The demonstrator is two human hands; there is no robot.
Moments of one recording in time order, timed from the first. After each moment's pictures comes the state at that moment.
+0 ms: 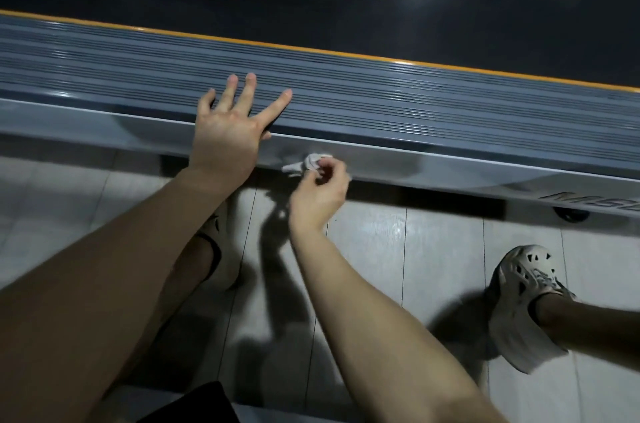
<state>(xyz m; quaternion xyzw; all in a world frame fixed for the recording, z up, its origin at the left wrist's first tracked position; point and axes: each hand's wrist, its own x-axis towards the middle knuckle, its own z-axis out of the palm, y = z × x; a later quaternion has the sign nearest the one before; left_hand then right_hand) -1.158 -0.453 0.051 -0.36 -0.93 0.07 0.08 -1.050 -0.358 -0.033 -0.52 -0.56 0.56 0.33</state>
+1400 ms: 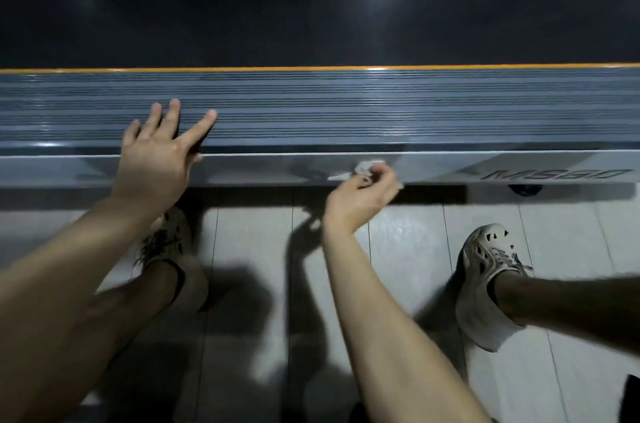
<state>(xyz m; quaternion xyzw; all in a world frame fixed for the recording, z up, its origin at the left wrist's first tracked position) -1.154 -0.443 0.066 -0.34 -0.94 0.05 0.01 -0.985 -0.229 -0.007 -0.58 -0.52 0.49 0.39</state>
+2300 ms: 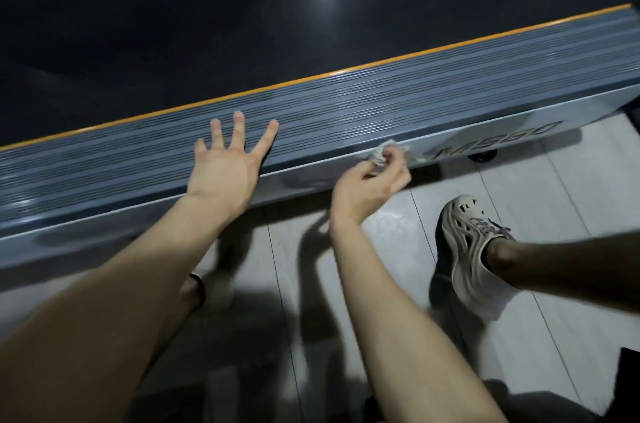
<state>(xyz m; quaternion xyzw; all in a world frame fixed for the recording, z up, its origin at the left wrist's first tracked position) -1.099 -0.277 0.080 -0.47 -0.86 0.21 -0.06 -0.962 -0.158 0.013 -0.61 -0.46 0.45 0.47</state>
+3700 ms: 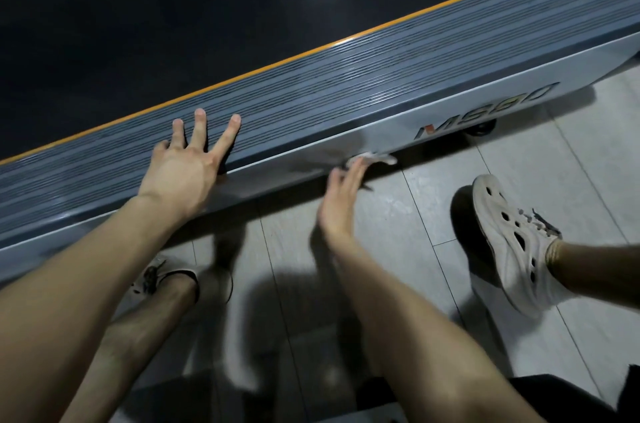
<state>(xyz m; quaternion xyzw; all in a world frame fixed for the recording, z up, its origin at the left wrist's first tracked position) -1.107 -0.285 0.086 -0.49 -0.83 0.24 -0.05 -0.915 -0.165 -0.063 -0.53 -0.52 0.64 0.20</state>
